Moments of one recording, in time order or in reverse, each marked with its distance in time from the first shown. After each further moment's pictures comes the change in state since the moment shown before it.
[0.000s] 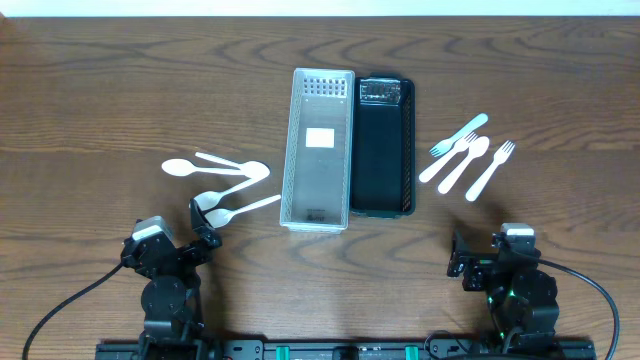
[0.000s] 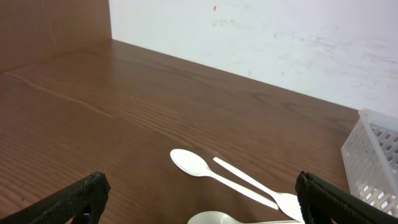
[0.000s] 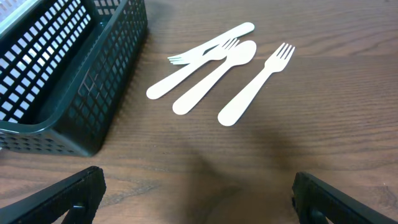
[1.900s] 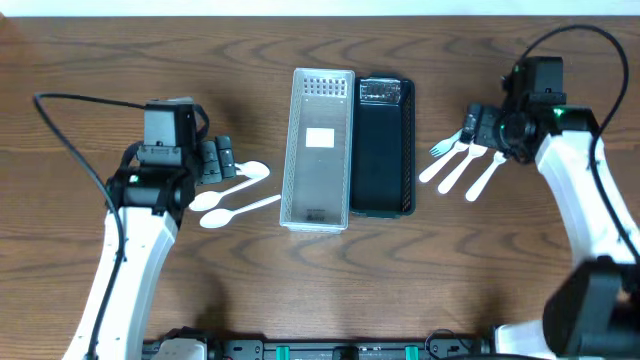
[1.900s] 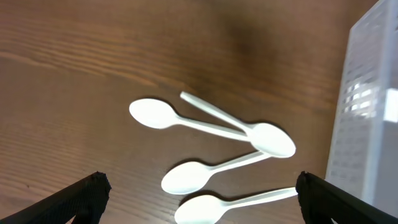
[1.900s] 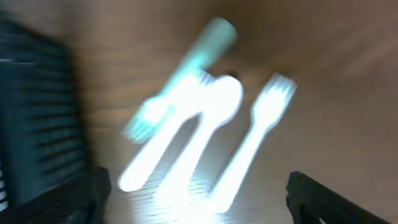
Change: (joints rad) left arm 0.000 1.267 0.993 -0.539 0.200 0.045; right arm -0.145 1.641 1.122 -0.153 -0.031 0.114
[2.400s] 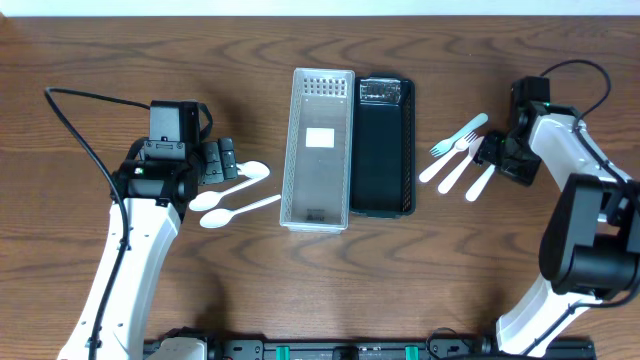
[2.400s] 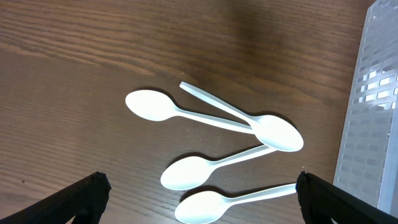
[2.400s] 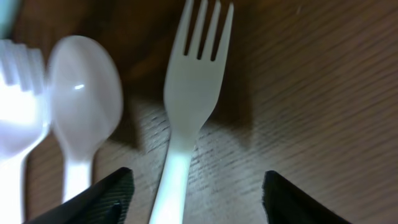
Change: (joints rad) left arm 0.000 0.034 0.000 -0.004 0.000 0.002; right arm -0.088 0.295 0.000 -0.005 0.076 0.134
